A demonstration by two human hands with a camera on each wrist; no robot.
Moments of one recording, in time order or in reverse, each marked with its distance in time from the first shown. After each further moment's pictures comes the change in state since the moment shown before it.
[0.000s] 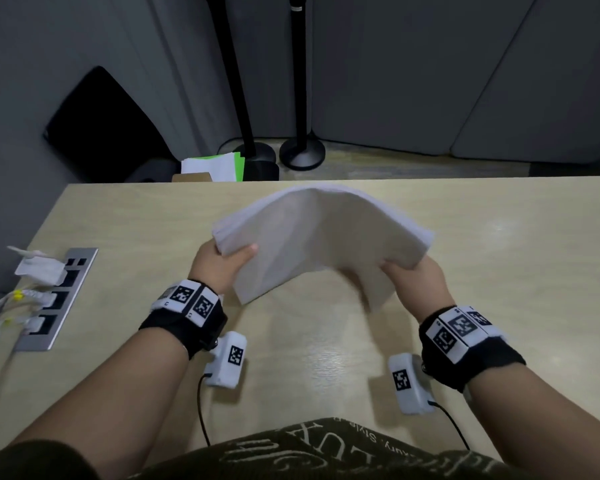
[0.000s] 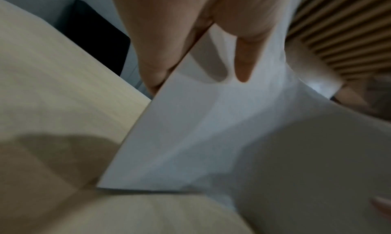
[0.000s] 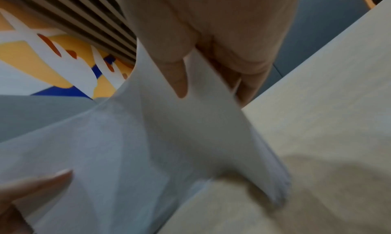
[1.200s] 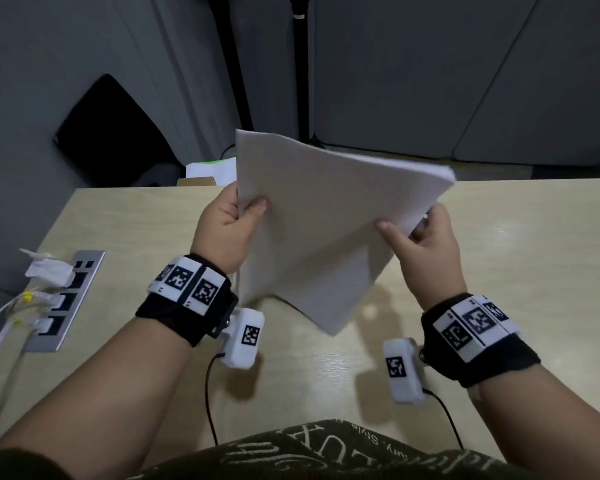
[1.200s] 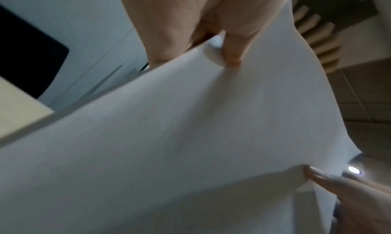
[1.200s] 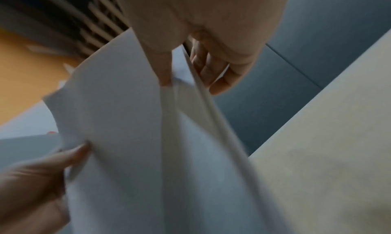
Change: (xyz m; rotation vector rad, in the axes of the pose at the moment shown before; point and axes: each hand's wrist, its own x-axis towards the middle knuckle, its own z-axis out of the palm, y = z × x) left_hand -0.015 0.064 0.006 -0.158 -0.101 0.432; right_hand -0.015 -0.052 -0.009 0.272 0.034 -0.317
